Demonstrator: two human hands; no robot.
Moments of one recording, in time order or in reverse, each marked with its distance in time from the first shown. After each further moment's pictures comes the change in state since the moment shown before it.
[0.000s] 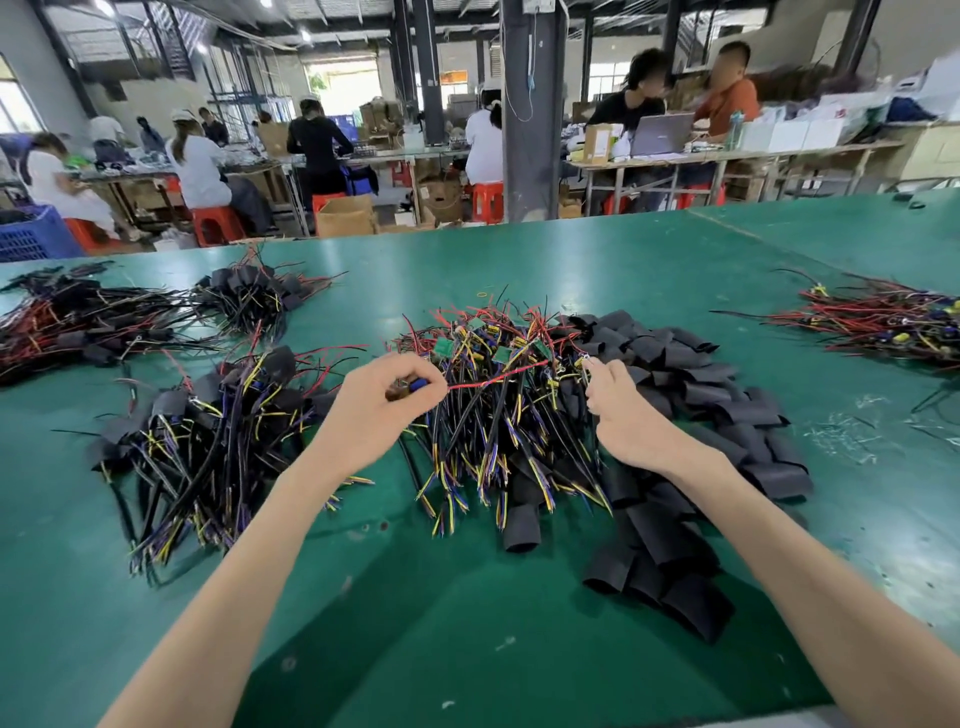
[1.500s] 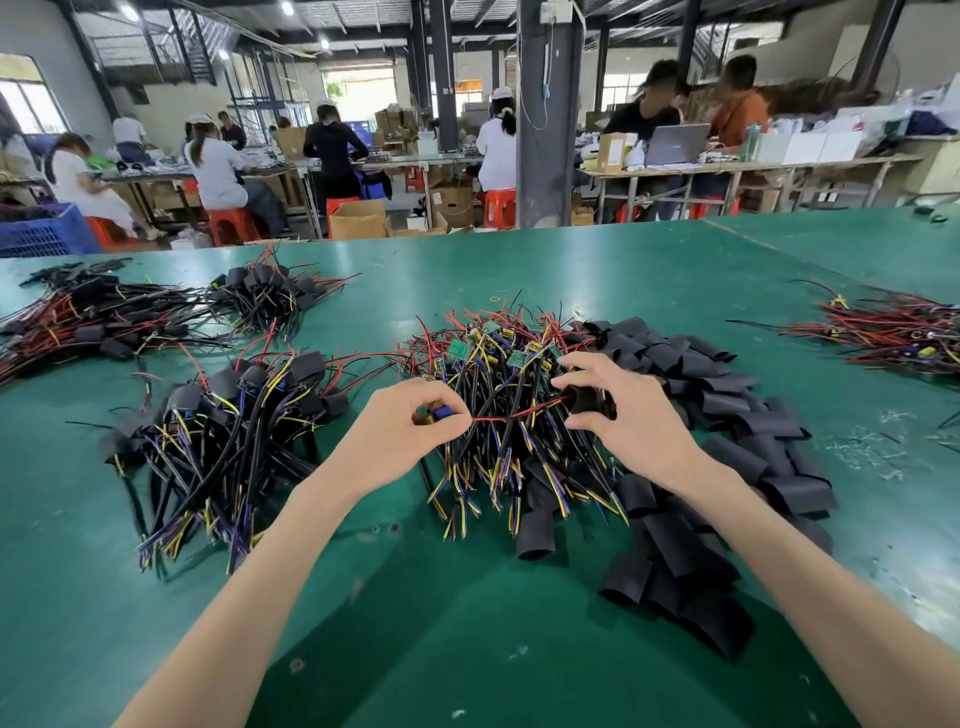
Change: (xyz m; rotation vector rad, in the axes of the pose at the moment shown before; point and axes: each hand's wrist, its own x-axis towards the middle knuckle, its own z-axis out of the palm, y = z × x) left_hand -0.013 0.000 0.008 -0.014 -0.098 -0.042; right_hand -0.009 -0.012 -0.002 0.187 0.274 -0.349
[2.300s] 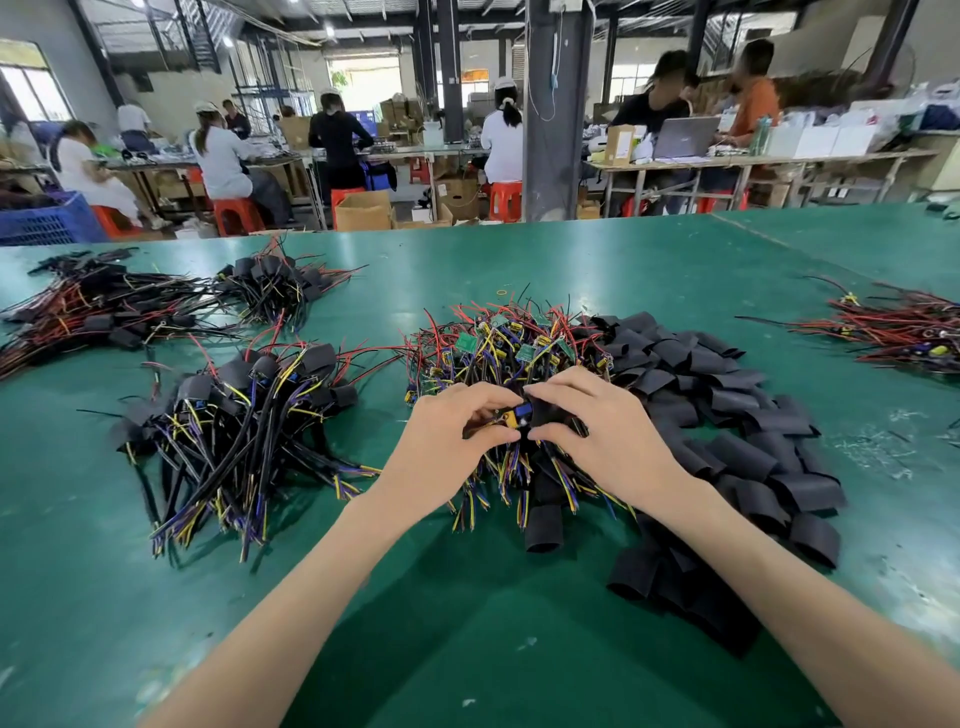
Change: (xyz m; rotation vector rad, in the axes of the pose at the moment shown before) left_hand -0.006 0.010 0.036 0.021 0.174 0.223; right_hand -0.009 -0.036 0.022 -0.195 0.055 -0.207
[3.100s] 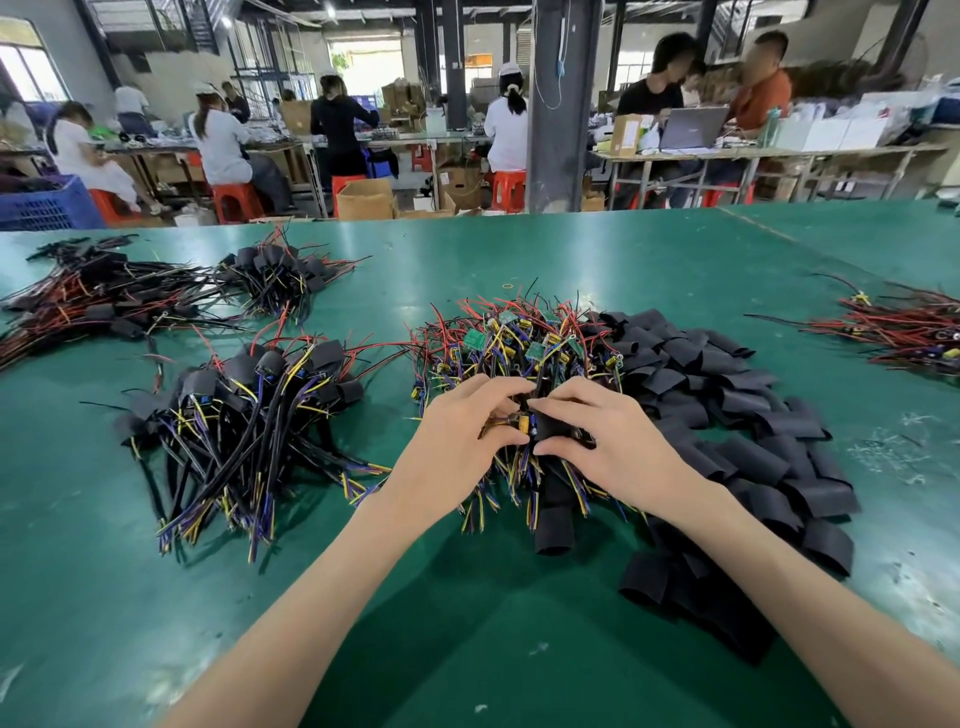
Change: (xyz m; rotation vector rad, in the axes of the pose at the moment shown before) left_hand 0.001 0.002 0.000 0.004 -0.036 0.023; right_hand -0.001 -0.002 -0.001 0.072 -0.106 -0.082
